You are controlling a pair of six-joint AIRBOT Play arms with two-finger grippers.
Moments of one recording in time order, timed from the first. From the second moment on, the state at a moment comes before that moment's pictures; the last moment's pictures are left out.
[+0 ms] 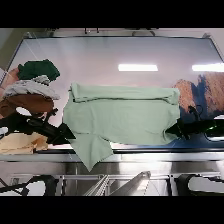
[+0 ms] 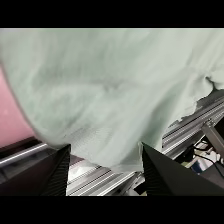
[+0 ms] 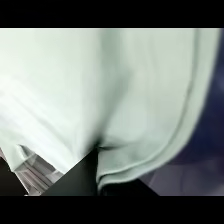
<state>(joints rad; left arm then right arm) 0.21 -1.42 0.64 0.92 -1.36 -1.22 -0.52 -1.50 0.63 -0.76 1.23 0.96</state>
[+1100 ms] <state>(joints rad) 0.20 -1.38 0.77 0.96 -1.40 -1.30 -0.53 -1.48 0.63 -0.60 1.23 0.86</state>
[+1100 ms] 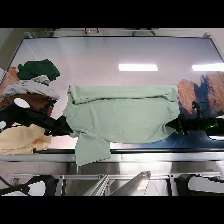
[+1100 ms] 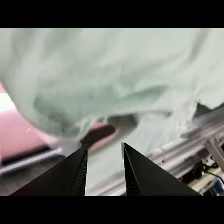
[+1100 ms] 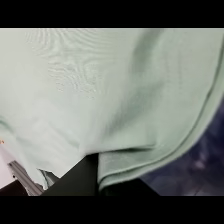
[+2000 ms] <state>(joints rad) -0.06 -1.48 0.67 0.84 -1.27 -1.27 -0.53 -1.48 0.63 -0.59 1.24 0.86</state>
